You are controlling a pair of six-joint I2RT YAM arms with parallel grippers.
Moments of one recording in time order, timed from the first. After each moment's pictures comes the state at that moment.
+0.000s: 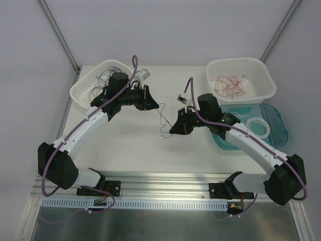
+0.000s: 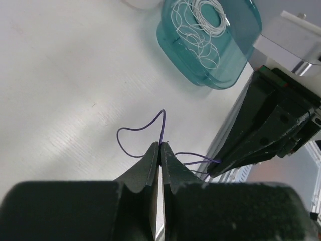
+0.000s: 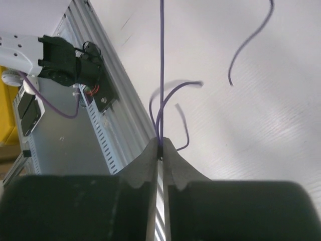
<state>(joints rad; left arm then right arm) -0.46 1.37 1.19 -0.30 0.62 -0.32 0.63 1.25 0.99 -0.37 -0.68 0.27</state>
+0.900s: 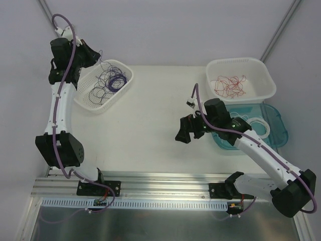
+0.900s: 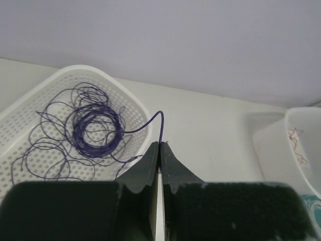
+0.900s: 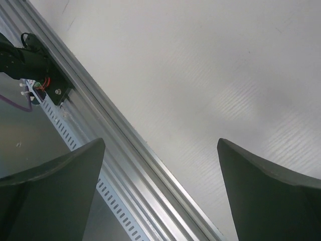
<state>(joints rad) 0.12 1.56 1.66 -0.32 0.38 -0.38 0.63 1.10 0.97 -0.60 -0.42 0.21</state>
